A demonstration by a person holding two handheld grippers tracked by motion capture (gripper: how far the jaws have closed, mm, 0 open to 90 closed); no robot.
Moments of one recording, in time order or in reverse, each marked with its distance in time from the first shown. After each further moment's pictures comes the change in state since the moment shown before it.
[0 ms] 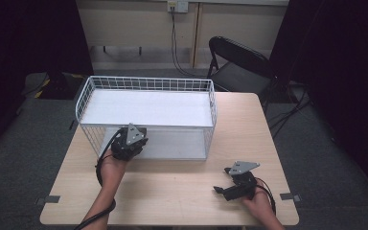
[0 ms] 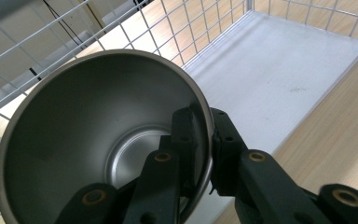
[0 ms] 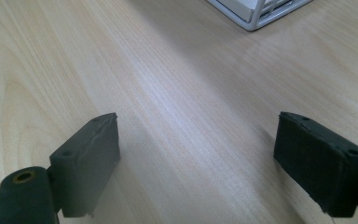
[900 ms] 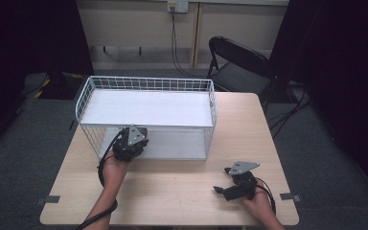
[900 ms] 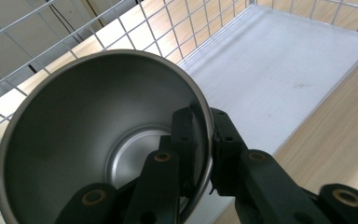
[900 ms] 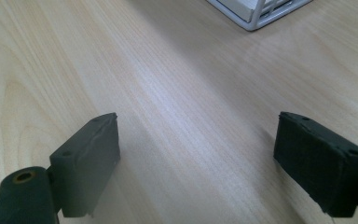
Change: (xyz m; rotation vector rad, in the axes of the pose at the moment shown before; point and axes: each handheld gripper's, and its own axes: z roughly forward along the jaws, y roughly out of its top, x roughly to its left) left arm -0.002 -0.006 0.009 0.000 0.000 -0.026; right arm 0.000 0.000 0.000 0.000 0.000 0.000
